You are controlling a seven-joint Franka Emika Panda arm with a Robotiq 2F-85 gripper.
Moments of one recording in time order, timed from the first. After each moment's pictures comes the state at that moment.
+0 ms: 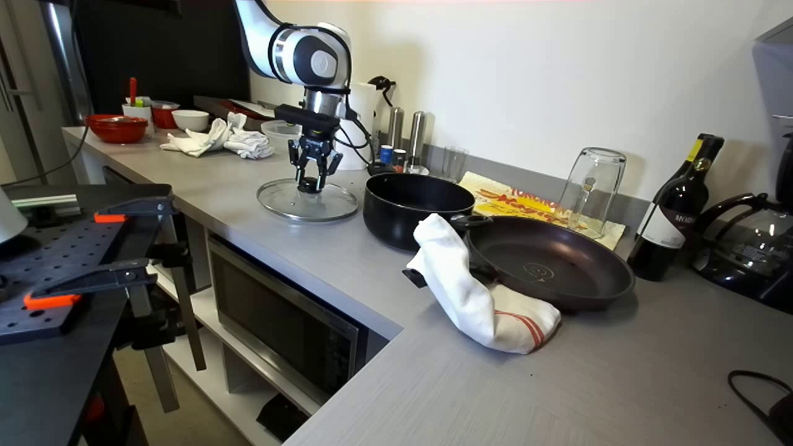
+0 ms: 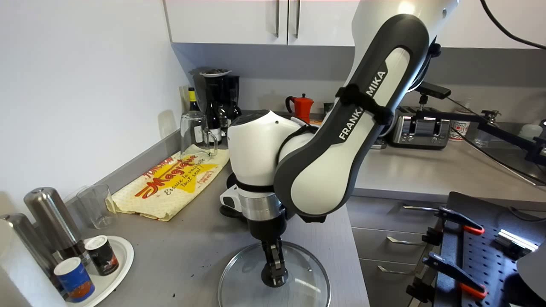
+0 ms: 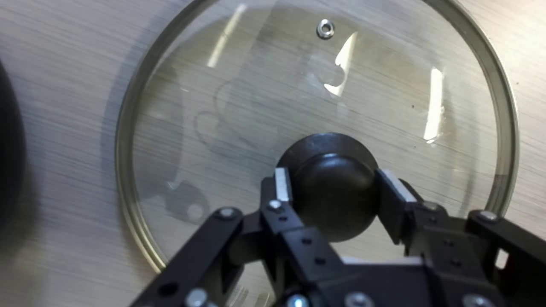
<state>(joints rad) 0.30 0.64 0.21 -2.04 -0.18 2.53 -0.27</state>
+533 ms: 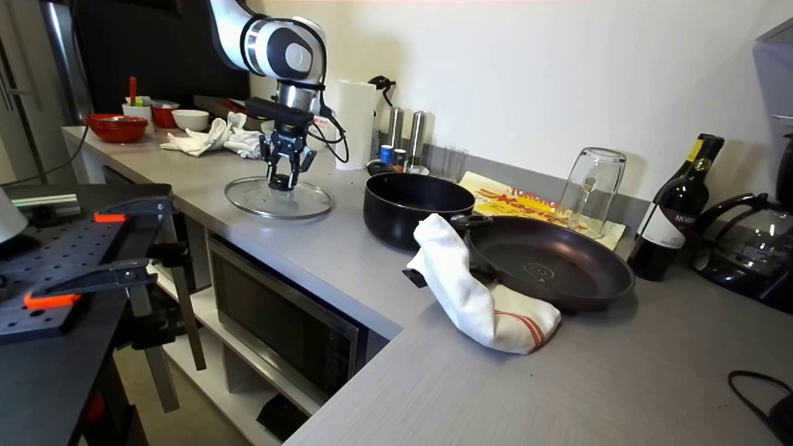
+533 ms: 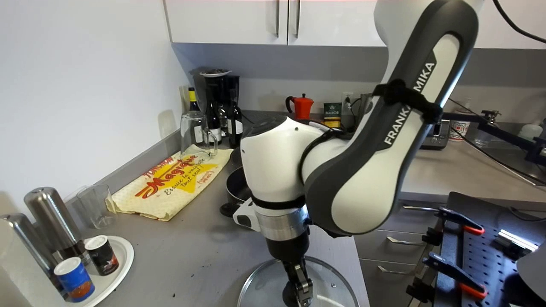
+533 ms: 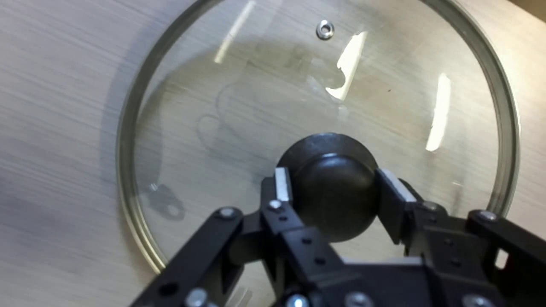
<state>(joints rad) 0.32 0.56 0.25 -2.18 -0.19 2.54 -0.25</state>
